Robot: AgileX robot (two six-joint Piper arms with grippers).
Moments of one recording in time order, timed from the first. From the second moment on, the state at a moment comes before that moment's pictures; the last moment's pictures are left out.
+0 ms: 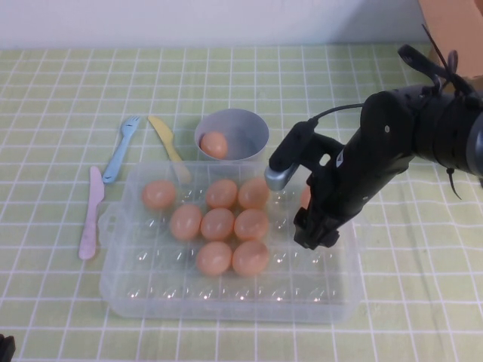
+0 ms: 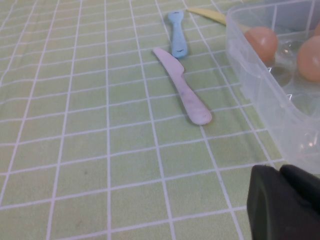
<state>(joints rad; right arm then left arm) 0.56 1.86 -1.37 0.18 0.82 -0.57 -0.14 -0.01 0.02 -0.05 0.37 0.13</state>
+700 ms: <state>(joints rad) 0.55 1.87 -1.37 0.12 0.80 -0.40 -0.14 -0.01 0.02 -0.05 0.37 0.13</state>
